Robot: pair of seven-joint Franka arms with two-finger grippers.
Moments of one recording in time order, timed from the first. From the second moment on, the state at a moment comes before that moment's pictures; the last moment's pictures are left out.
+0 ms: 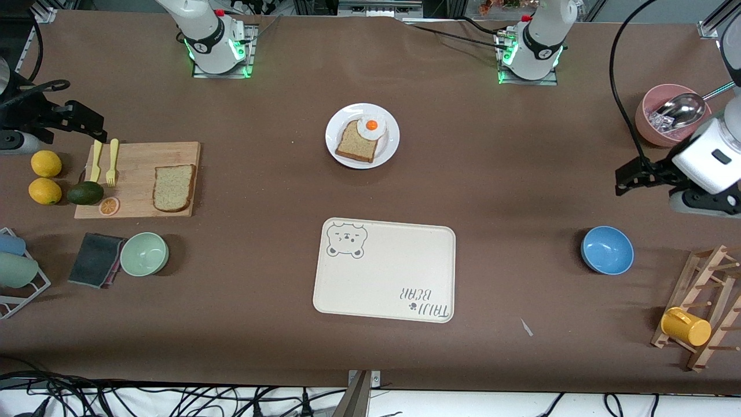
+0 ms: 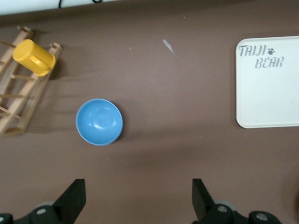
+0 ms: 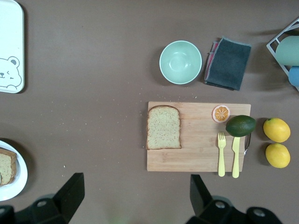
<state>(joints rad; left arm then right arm) 0.15 0.18 -0.25 -1.44 0.07 1.62 0.00 -0.03 0.04 0.07 -1.53 -0.03 1.52 -0.02</state>
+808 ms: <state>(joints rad) 0.01 0.02 -0.10 -1.63 -0.02 1.62 -0.02 -0.03 0.04 0.06 -1.53 -0.03 1.52 -0.02</state>
